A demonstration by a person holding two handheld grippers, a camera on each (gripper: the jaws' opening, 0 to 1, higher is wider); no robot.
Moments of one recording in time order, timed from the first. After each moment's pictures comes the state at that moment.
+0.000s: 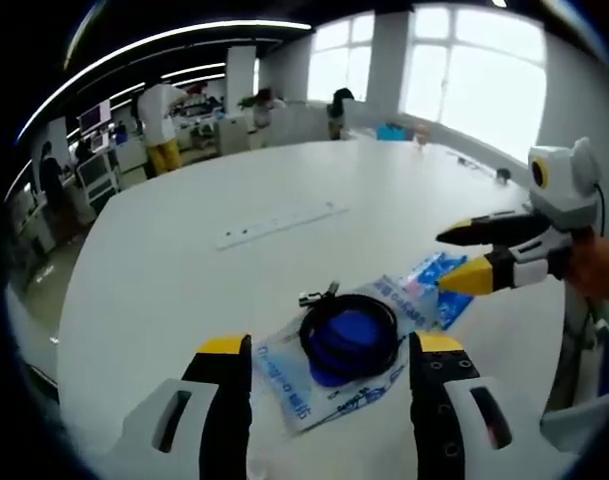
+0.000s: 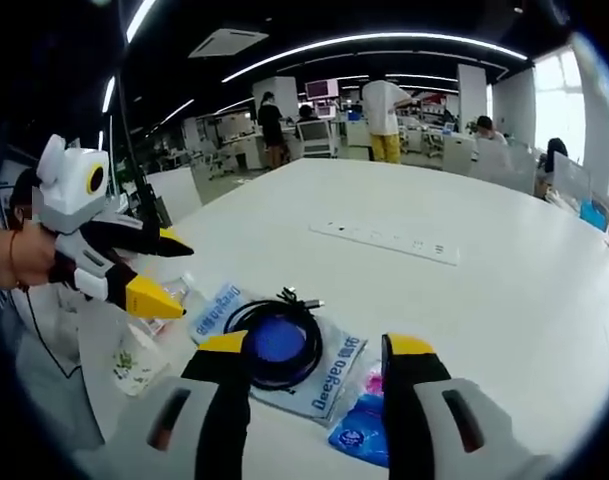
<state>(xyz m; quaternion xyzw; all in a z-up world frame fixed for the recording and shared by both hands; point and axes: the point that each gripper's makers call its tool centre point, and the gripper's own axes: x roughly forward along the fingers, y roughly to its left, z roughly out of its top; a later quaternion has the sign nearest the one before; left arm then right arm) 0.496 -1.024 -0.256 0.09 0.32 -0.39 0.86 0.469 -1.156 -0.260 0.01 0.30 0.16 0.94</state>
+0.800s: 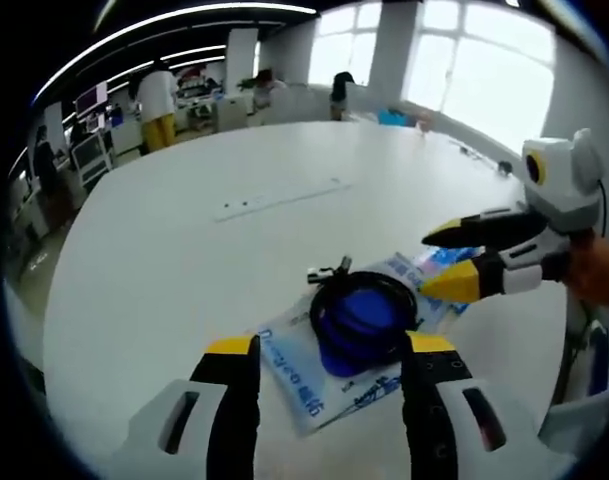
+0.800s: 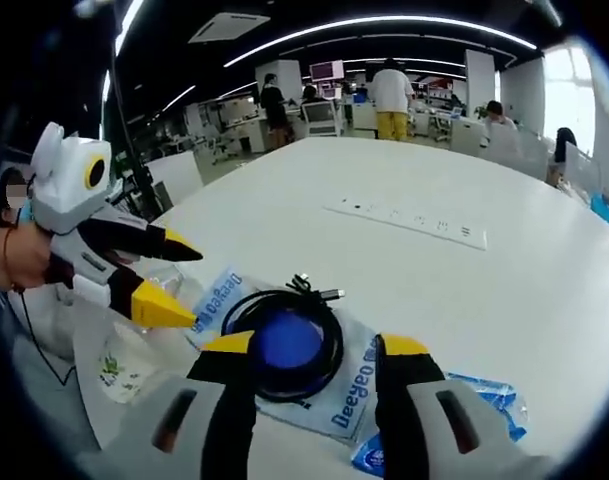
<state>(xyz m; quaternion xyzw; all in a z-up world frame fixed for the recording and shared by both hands) 0.511 -1.022 -0.296 0.08 0.36 -0.39 0.84 0.492 -1.132 -0.302 0.01 0.34 0.17 0.93</state>
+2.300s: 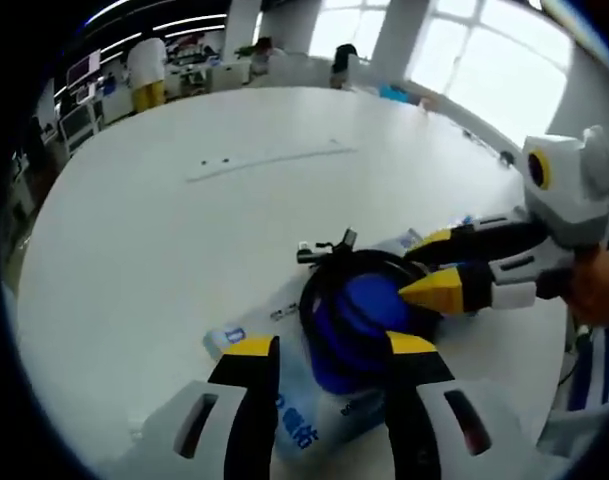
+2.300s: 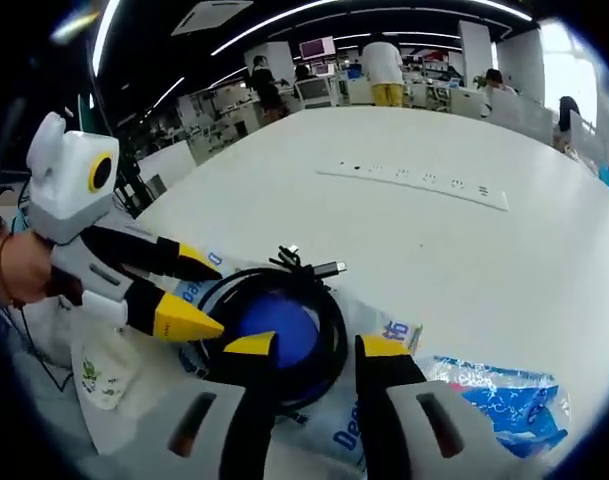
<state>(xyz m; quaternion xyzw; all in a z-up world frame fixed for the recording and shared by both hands) 0.518 -1.047 -0.347 0.07 0.42 -0.40 0.81 0.505 -1.128 -0.348 0.04 0.38 0.17 0.91</state>
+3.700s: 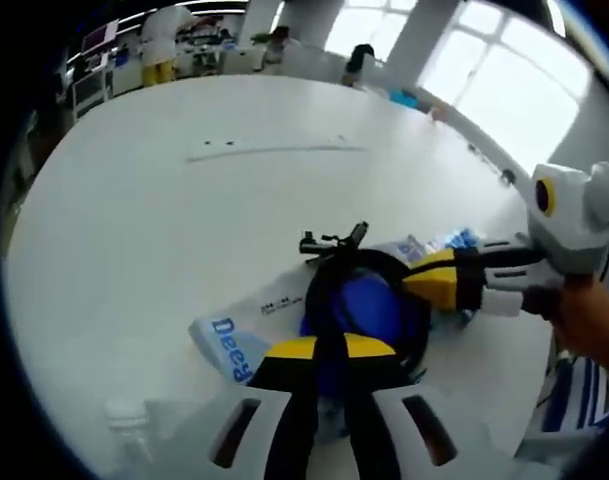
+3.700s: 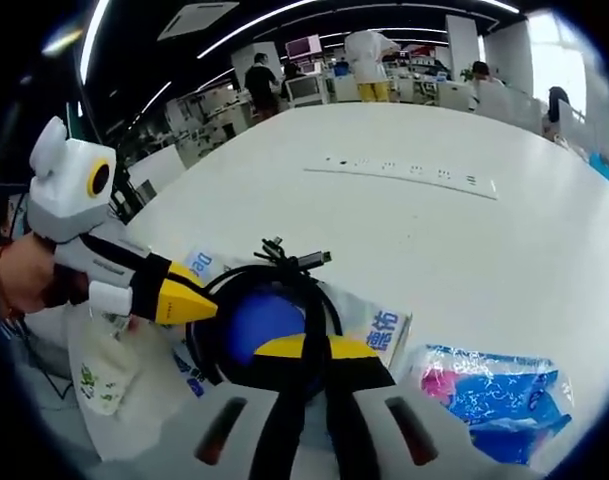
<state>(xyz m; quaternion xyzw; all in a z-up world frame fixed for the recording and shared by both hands) 0.514 -1.052 -0.349 0.02 0.45 -0.39 0.80 0.501 -1.138 -0.351 0.06 0.39 0.15 0.91</state>
